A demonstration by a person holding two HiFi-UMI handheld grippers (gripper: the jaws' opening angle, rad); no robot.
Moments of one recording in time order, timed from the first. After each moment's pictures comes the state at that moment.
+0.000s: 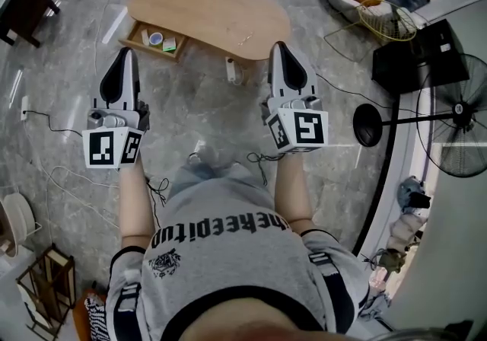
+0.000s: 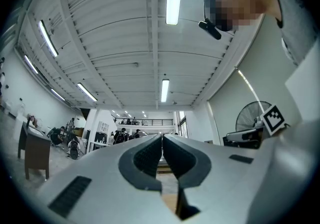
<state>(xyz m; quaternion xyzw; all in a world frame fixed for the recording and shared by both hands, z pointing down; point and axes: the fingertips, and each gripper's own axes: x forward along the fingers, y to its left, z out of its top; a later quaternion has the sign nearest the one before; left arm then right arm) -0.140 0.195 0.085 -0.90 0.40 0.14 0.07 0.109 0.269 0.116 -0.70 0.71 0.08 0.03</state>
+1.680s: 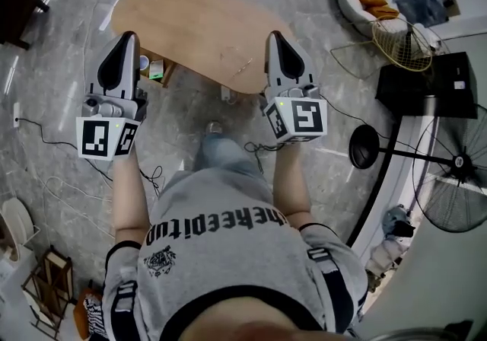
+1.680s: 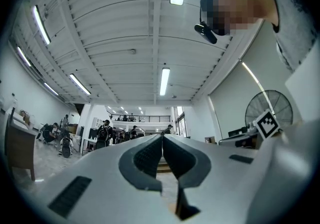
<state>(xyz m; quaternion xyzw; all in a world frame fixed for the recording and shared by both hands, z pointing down) 0.019 -0.046 0.102 -0.92 0.38 0.12 0.07 0.248 0.008 0.156 -0.68 0.73 0.04 0.00</state>
